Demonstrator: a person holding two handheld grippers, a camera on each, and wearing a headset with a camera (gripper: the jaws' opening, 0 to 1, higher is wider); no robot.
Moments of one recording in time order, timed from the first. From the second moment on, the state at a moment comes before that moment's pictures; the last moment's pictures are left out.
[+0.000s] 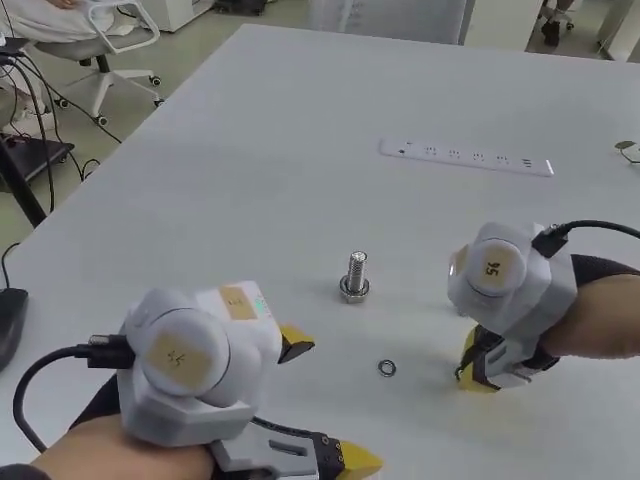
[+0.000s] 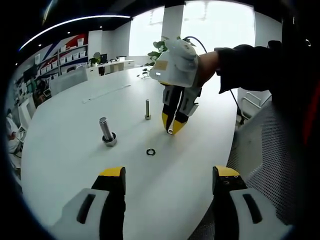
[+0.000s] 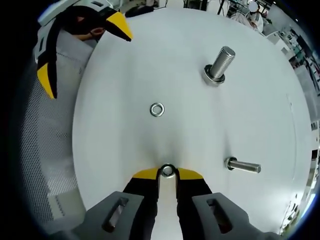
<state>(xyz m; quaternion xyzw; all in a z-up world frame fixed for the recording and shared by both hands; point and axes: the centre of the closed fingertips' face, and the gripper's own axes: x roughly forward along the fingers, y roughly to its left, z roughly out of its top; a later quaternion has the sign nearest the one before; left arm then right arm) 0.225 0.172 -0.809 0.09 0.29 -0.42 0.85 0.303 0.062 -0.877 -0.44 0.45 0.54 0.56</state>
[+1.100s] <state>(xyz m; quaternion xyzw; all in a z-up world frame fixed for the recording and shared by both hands) 0.225 0.171 -0.809 0.09 0.30 -0.42 0.85 0.347 0.032 -0.819 -0.44 0.45 0.50 0.60</state>
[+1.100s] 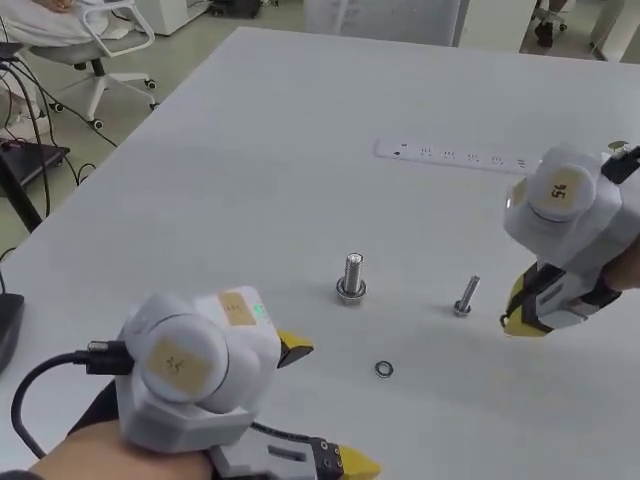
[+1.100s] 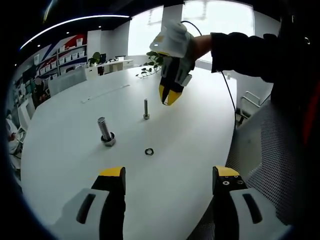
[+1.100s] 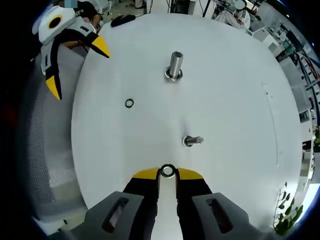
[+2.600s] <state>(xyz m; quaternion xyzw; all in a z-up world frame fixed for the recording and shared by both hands) 0.227 0.175 -0.812 0.09 0.30 -0.41 0.86 0.384 0.062 -0.811 -0.47 0.43 0.53 0.56</state>
